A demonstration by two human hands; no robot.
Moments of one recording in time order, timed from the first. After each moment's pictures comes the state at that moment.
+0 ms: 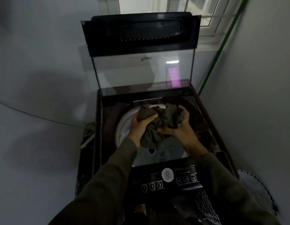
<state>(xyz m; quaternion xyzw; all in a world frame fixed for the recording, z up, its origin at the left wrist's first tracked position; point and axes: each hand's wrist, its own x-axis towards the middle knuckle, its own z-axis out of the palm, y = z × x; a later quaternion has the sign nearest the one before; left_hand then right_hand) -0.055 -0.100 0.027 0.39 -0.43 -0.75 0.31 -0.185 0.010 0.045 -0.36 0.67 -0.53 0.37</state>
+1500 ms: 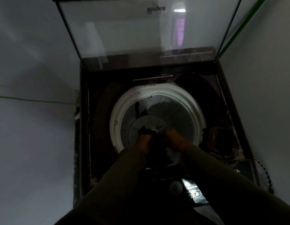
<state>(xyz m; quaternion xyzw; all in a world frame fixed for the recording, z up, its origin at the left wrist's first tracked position) -0.064 -0.105 -0.164 0.46 -0.72 -0.52 -0.04 -0.210 -0.048 -0.165 -0.33 0.79 -0.17 0.48</state>
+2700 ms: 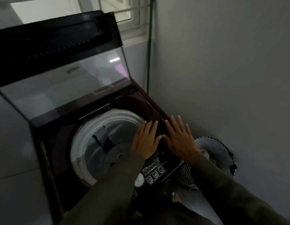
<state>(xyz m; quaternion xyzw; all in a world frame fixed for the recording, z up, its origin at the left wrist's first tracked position) -0.166 -0.012 -0.032 0.13 -0.98 -0.17 0.00 -0.260 0.136 -0.021 -0.38 0.92 -0.03 0.05</state>
